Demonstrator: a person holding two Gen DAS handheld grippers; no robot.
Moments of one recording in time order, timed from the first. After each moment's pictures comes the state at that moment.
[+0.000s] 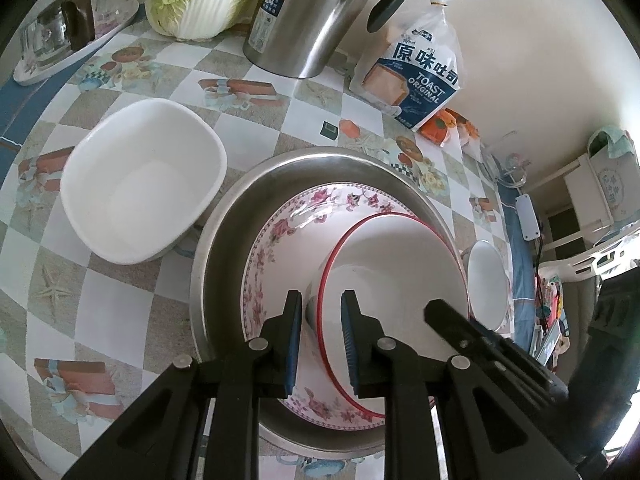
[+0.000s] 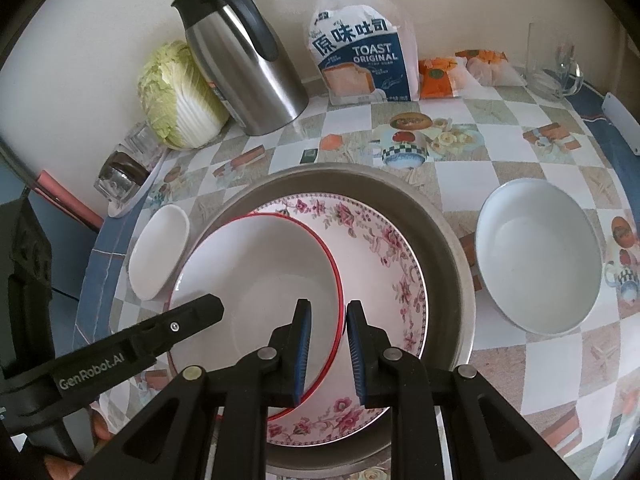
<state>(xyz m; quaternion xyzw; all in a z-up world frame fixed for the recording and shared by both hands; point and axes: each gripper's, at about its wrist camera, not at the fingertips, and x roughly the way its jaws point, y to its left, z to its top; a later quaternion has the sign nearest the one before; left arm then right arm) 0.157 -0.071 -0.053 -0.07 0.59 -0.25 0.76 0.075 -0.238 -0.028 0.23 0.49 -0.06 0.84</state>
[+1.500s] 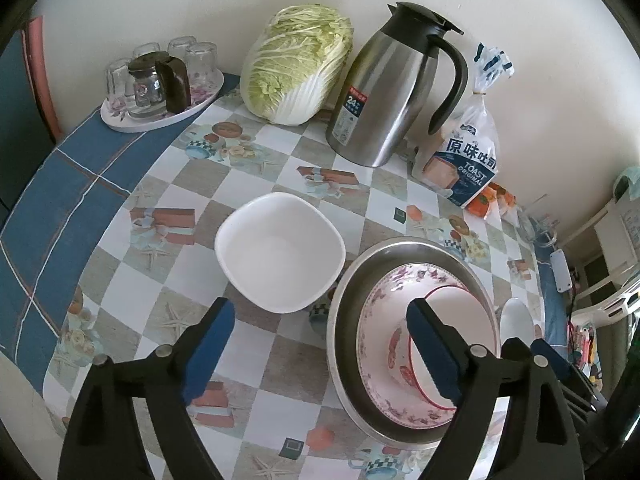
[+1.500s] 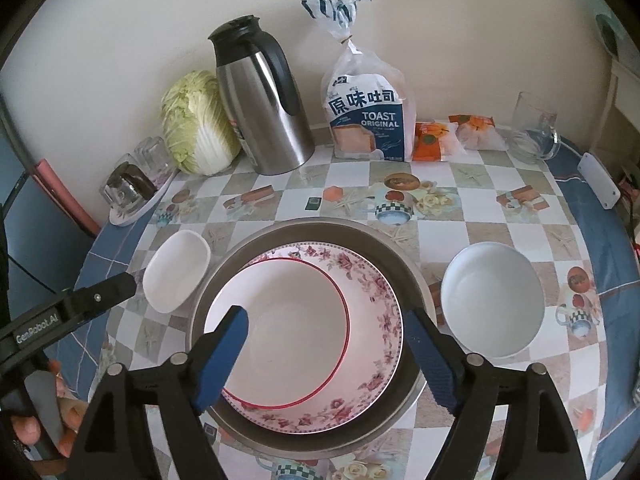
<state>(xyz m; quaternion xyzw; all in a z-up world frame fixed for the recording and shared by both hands) 0.158 0.002 0.009 -0.06 0.51 -0.15 0.84 0.060 -0.225 0.030 0.17 0.45 -0.09 0.87</state>
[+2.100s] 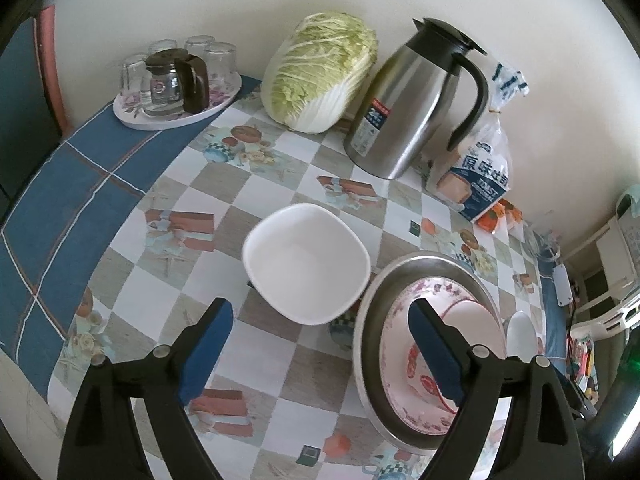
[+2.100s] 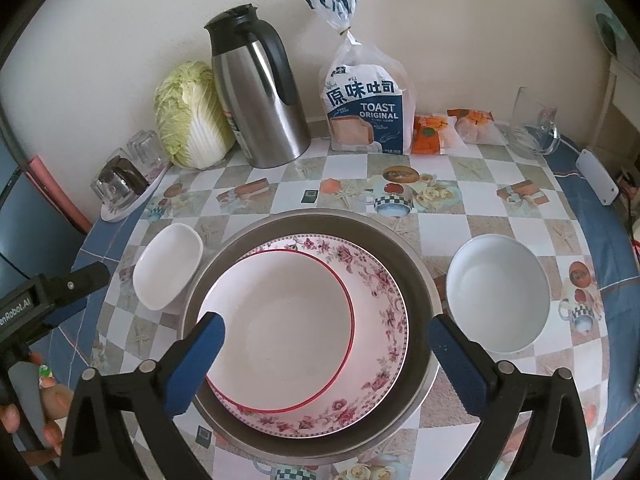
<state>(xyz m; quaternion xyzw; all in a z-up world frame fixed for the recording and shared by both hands) 0.169 0.029 0.008 -0.08 0.50 -0.14 0.85 0.065 -0.218 0.018 0.16 0.45 -0.10 0.87</state>
